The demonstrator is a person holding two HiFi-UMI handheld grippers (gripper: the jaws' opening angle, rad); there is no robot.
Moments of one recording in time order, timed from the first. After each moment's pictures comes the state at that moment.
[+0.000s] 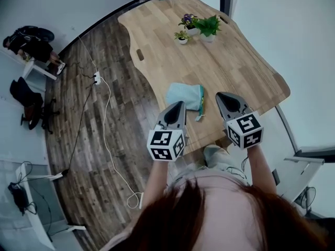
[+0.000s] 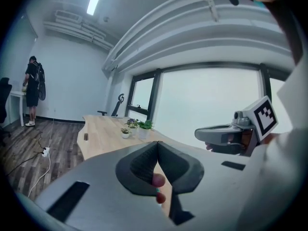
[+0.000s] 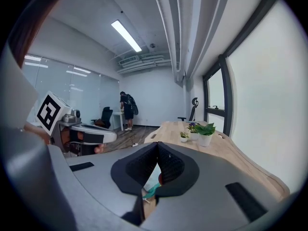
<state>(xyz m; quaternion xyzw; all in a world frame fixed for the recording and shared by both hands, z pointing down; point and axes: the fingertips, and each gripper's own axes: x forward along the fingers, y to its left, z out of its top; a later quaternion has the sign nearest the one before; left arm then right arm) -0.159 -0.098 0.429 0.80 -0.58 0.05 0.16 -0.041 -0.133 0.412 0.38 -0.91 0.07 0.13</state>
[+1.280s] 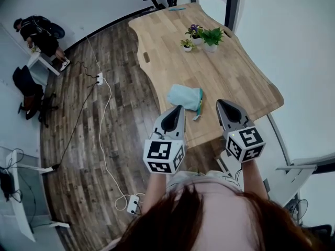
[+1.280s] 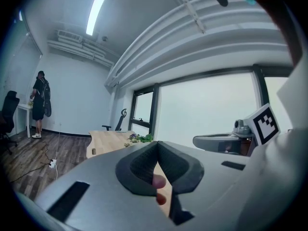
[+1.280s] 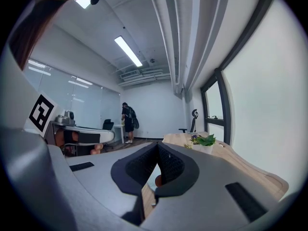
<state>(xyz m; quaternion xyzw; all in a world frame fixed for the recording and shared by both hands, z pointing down) -0.150 -0.020 0.349 0.79 -0.61 0.02 0.10 -0.035 -0.061 0.350 0.39 -0.92 0.06 0.05</state>
